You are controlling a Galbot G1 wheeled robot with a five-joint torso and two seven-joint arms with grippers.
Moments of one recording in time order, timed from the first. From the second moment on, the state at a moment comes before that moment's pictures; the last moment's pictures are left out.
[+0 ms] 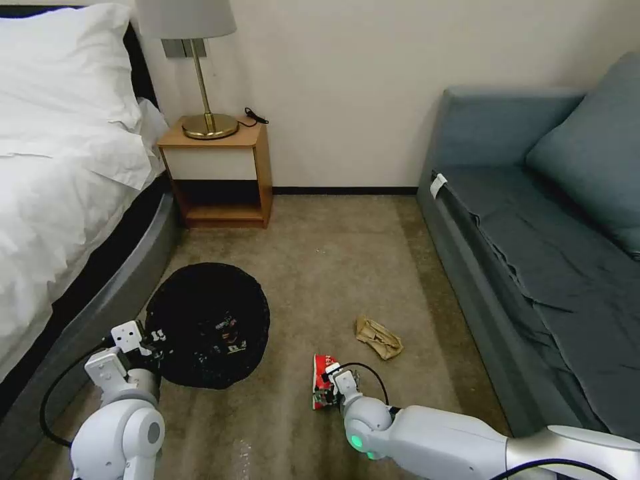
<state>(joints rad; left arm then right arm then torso) 1.46 -1.51 -0.75 -2.20 -0.40 0.59 -0.34 -0.55 1.12 -0.98 1.30 1.06 -0.20 0.64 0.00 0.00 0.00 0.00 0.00</state>
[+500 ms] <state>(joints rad) 1.46 -1.51 -0.74 -2.19 -0.39 0.59 -0.34 -0.55 1.15 -0.99 1.23 1.05 -0.18 0.62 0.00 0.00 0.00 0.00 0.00</state>
